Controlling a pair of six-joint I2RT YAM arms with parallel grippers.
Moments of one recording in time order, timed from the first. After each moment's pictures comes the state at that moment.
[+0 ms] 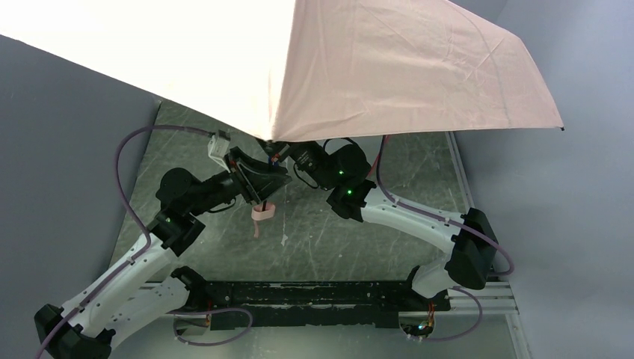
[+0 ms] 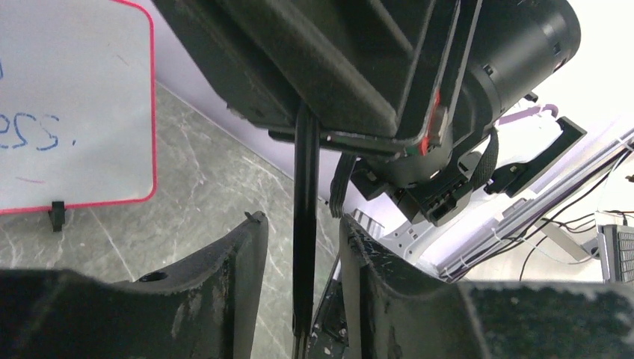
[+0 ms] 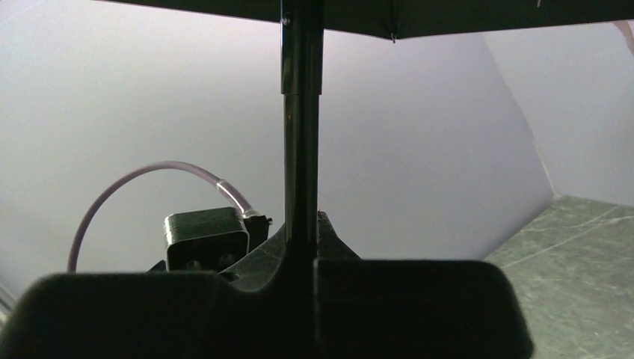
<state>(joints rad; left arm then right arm) -0.62 0.78 0.73 0.30 0.49 -0.66 1.01 1.47 1.20 0.80 0.05 0.62</state>
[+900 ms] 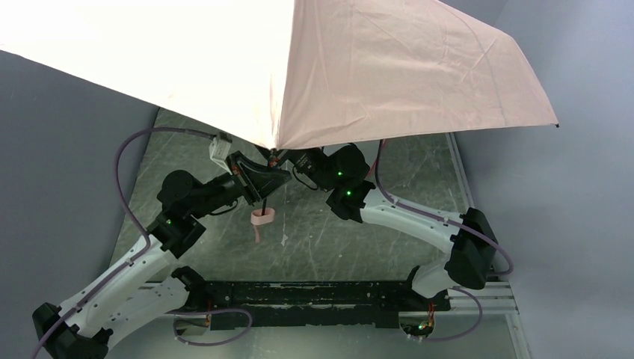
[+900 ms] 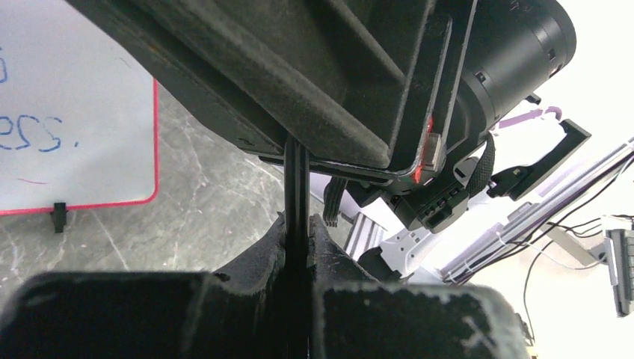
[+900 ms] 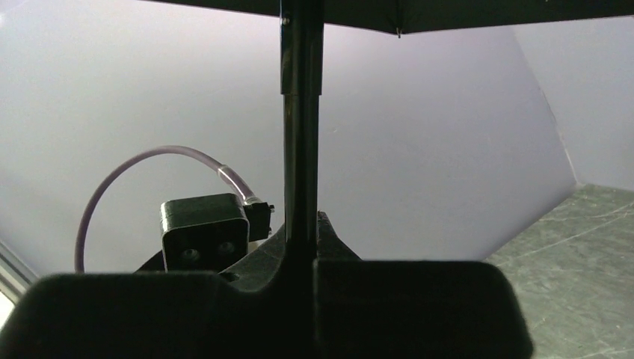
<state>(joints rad) -0.65 0.79 0.73 0.32 0.43 -0.65 1.01 1.47 1.18 0.81 0.00 0.65</state>
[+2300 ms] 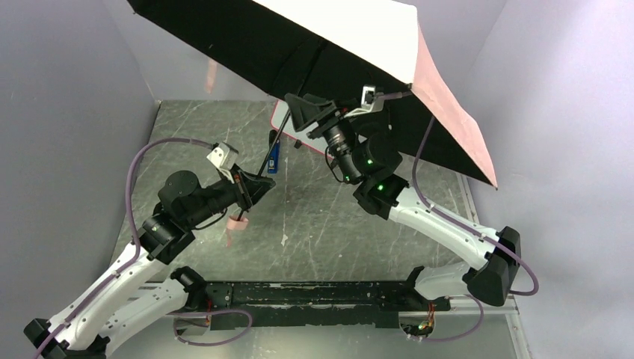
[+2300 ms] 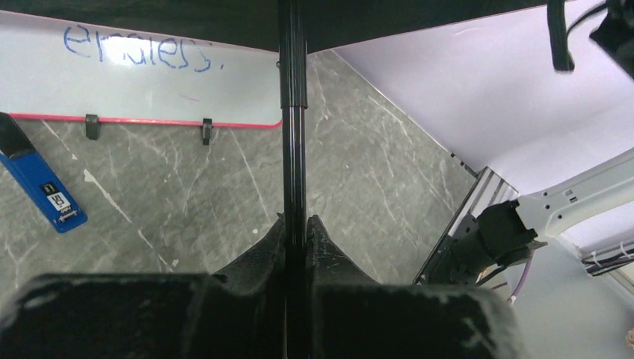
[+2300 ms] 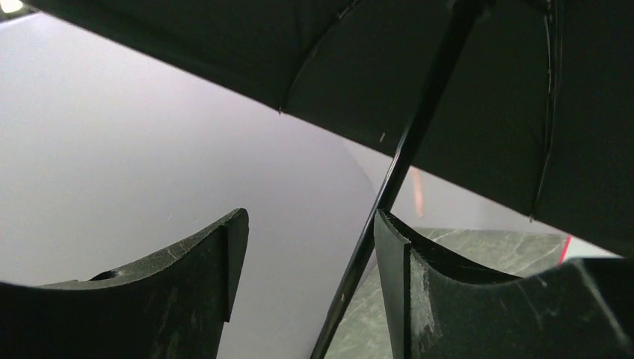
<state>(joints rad) -0.65 0.70 0.77 -0.11 0.23 -0.36 0.94 1.30 1.20 0.58 0.36 0.47</state>
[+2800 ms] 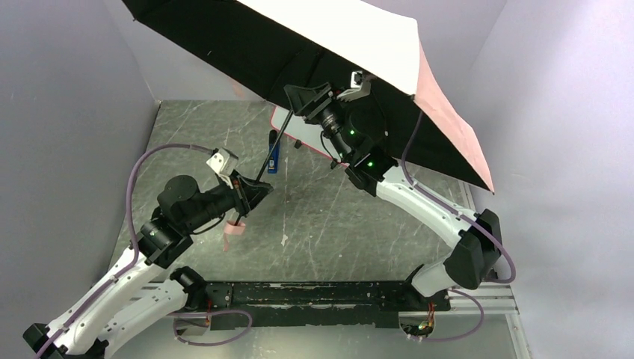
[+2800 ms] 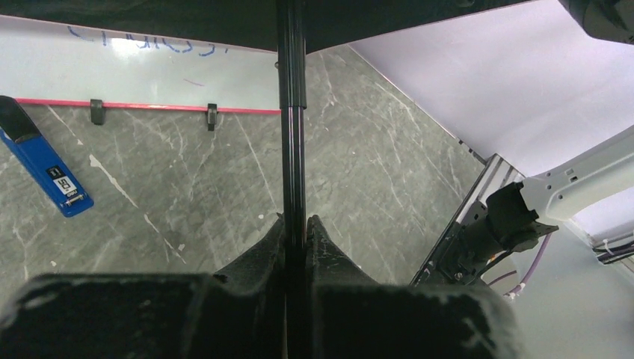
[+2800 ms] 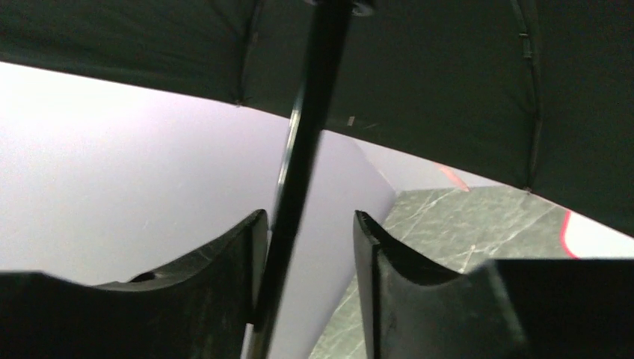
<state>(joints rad) -0.65 0.65 0.74 -0.16 0.23 -0.34 0.77 1.46 1.31 0.45 0.24 0.70</state>
